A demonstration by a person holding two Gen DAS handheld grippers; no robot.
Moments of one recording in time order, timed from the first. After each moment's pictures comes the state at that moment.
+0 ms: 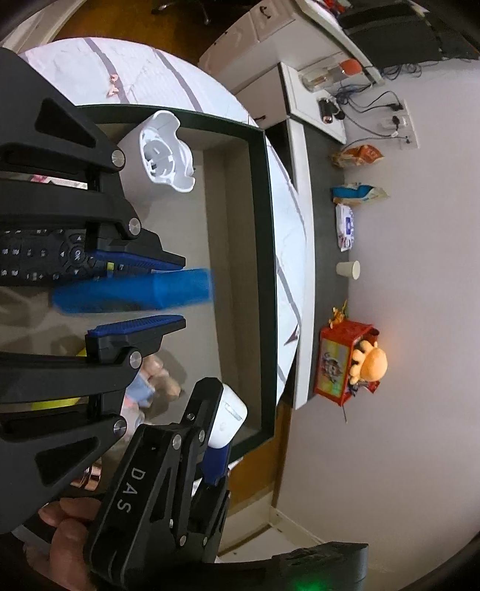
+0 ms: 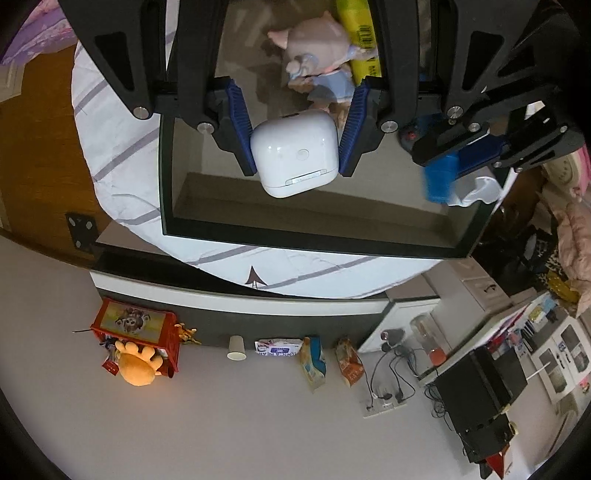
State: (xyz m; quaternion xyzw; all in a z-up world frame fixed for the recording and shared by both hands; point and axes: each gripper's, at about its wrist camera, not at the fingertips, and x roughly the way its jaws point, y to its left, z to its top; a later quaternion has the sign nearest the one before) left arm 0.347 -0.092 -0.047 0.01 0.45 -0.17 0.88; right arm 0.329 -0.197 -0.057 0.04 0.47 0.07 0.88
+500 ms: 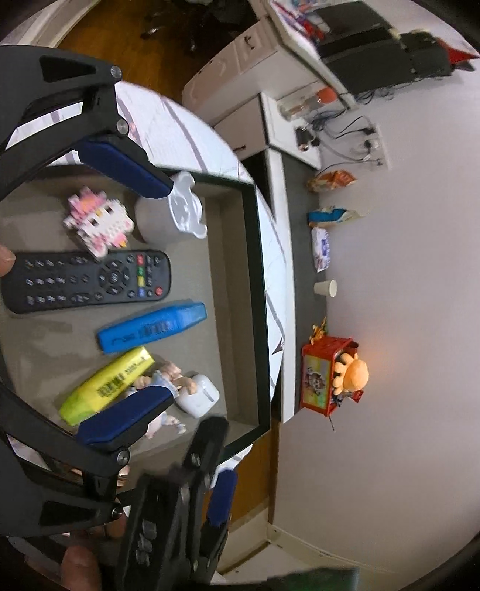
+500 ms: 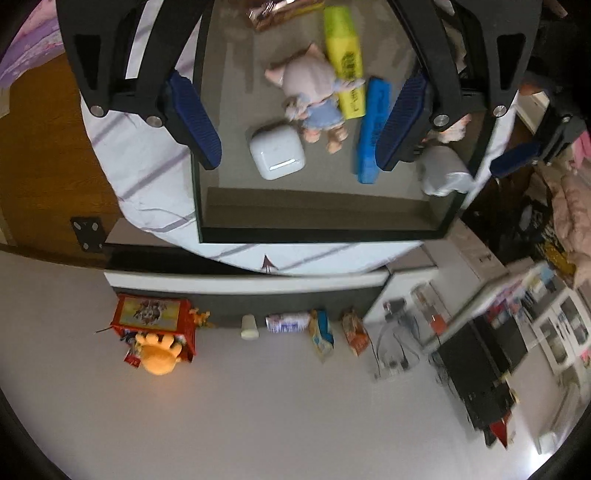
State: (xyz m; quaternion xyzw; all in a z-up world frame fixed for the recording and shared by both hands) left arm 0.296 -0.073 -0.011 0.04 0.40 -0.13 0.90; right arm 0.275 -0.212 -0.021 0.08 0.41 0.05 0.91
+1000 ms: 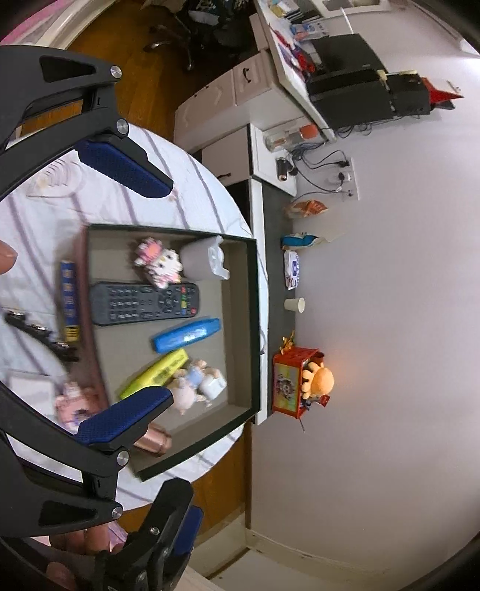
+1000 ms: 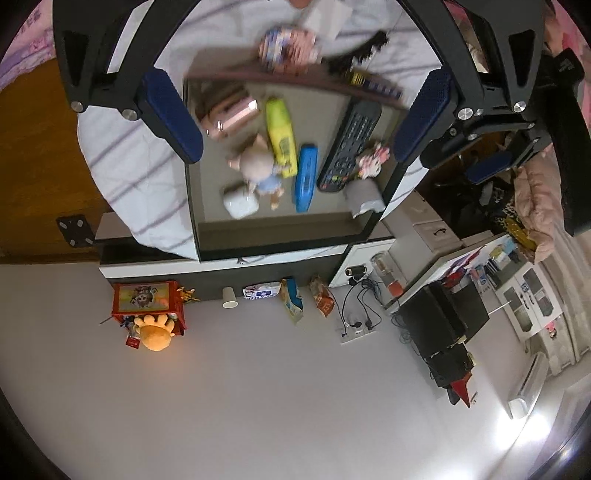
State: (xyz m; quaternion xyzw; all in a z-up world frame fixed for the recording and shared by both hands) left arm 0.188 -0.028 0.032 0.03 0.34 -0.11 0.93; right arm 0.153 -0.201 0.010 0.12 0.34 0.09 0.93
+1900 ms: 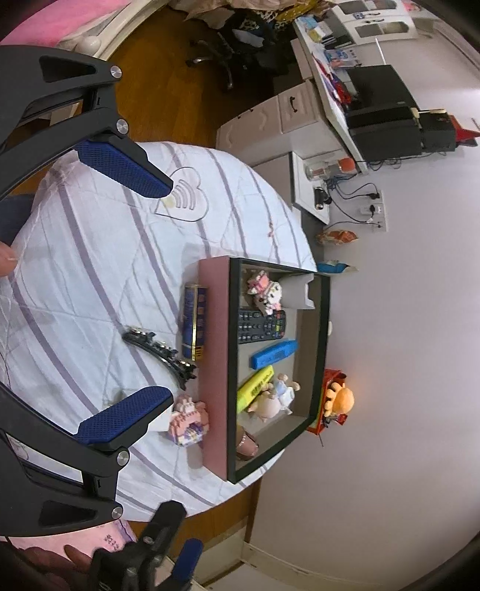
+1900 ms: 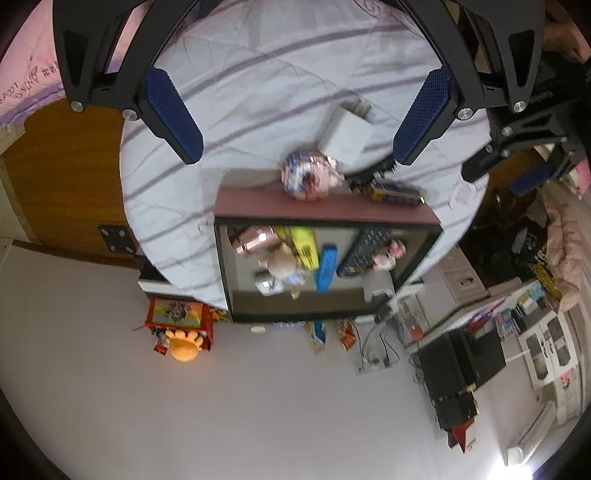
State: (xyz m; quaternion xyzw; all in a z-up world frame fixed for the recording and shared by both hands) left arm 0.087 0.003 -0.021 0.01 0.38 -0.06 0.92; right arm 0.057 -0.171 -0.029 0.04 0.39 0.03 0.92
